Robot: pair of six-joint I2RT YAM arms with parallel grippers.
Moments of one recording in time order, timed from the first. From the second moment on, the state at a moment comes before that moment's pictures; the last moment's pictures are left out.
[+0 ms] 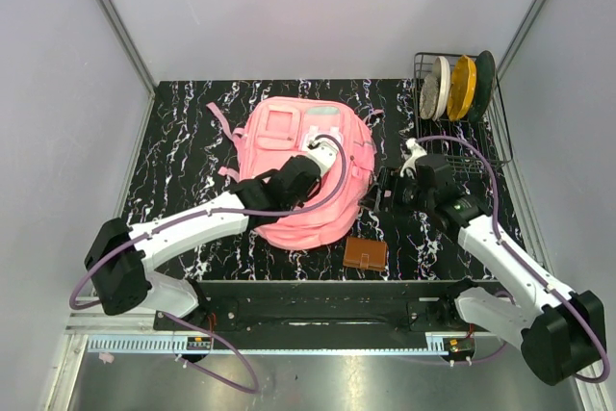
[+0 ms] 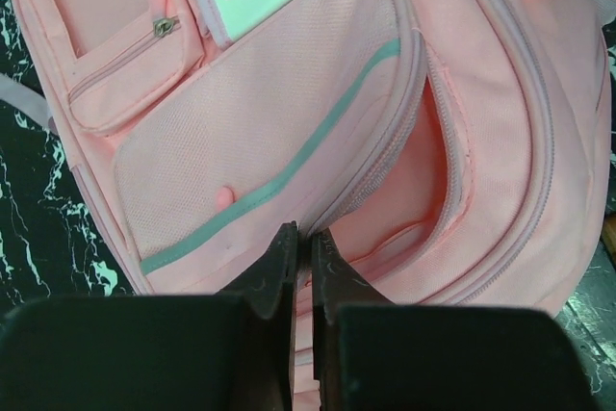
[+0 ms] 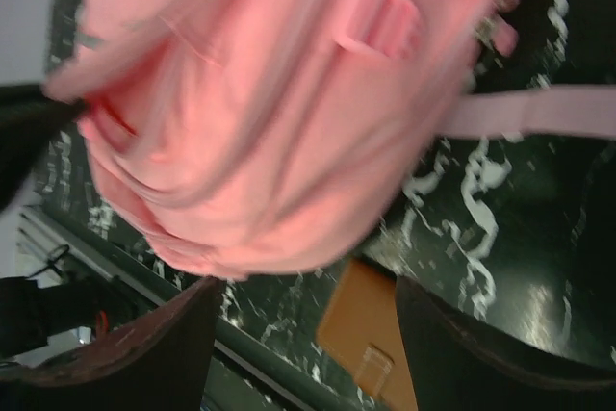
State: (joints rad) left arm -0.96 1.40 1.07 -0.38 -0.50 0.00; right arm 0.41 1.01 0.72 -0.32 -0.34 0.56
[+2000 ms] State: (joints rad) left arm -1.01 1.45 1.07 -0.43 -0.29 -0.04; right arm 0.42 0.93 0.19 0.00 -0.36 1.24
